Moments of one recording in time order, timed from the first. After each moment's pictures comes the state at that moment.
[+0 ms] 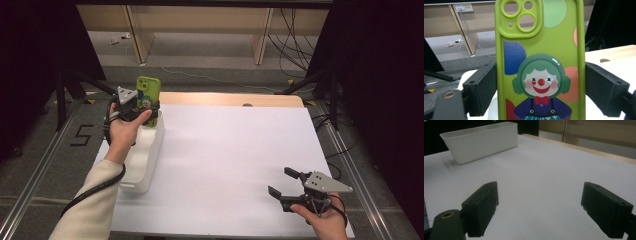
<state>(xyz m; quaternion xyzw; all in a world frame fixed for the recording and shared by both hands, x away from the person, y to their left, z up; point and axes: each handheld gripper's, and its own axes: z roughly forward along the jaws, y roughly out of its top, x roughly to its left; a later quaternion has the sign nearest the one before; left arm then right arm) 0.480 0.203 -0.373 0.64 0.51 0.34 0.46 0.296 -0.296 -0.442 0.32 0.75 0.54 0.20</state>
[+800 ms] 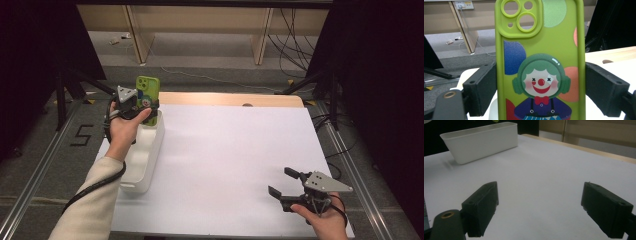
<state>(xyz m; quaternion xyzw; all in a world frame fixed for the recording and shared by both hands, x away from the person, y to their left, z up) 0.489 0.206 -0.376 0.63 0.52 0.34 0.46 0.297 -0.296 -0.442 0.33 0.75 0.54 0.20</state>
